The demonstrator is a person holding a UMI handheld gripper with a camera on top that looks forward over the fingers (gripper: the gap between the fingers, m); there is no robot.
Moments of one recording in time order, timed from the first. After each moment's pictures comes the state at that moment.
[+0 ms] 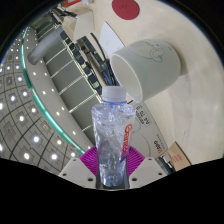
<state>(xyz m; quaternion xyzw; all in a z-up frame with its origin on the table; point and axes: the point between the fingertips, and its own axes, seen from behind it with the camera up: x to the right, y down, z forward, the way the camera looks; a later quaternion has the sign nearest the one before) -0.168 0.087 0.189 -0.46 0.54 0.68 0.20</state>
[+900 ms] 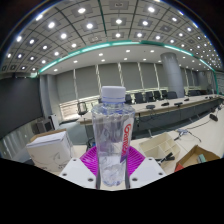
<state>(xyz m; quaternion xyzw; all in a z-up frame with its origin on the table) 0.110 0.111 0.269 -0.78 0.03 0.08 0.63</state>
